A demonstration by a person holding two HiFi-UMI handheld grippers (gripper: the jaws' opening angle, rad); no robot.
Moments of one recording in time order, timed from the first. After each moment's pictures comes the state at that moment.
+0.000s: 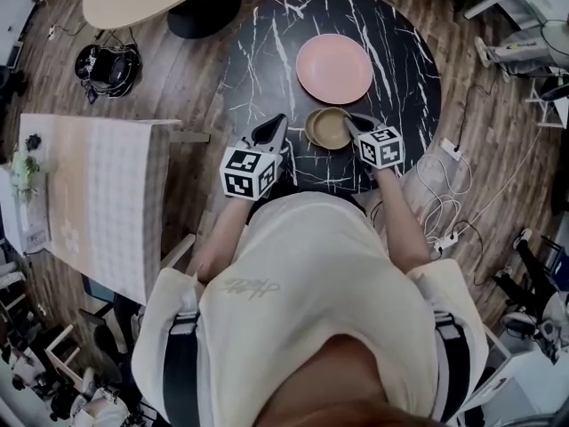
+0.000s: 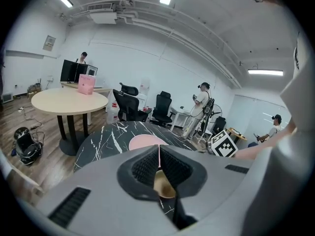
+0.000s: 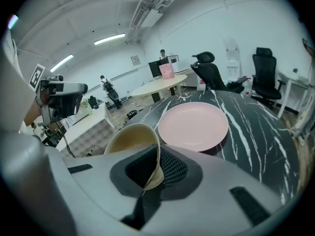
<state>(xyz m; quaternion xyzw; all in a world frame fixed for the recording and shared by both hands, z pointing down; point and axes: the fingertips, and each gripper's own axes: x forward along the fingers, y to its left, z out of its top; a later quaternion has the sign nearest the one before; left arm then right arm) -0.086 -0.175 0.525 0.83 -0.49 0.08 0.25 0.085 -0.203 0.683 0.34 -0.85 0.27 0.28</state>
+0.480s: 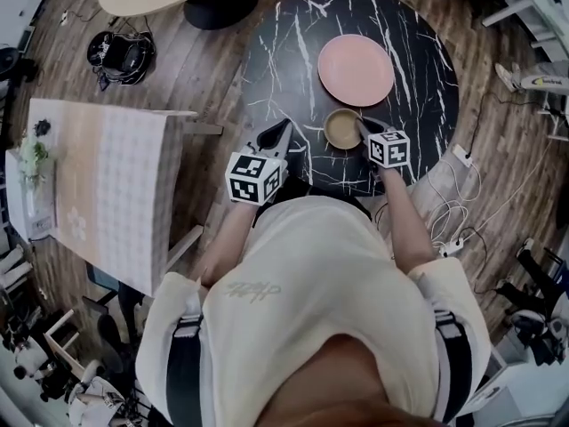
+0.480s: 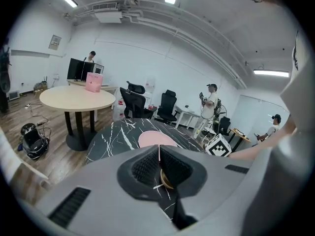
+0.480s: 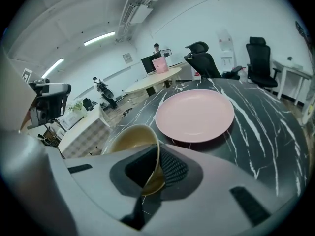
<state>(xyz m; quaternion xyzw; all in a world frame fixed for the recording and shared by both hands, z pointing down) -0.124 -0.161 0.534 0.82 -0.50 0.09 0.27 0.071 -0.205 0.719 0.36 -0.83 0.32 0.29</state>
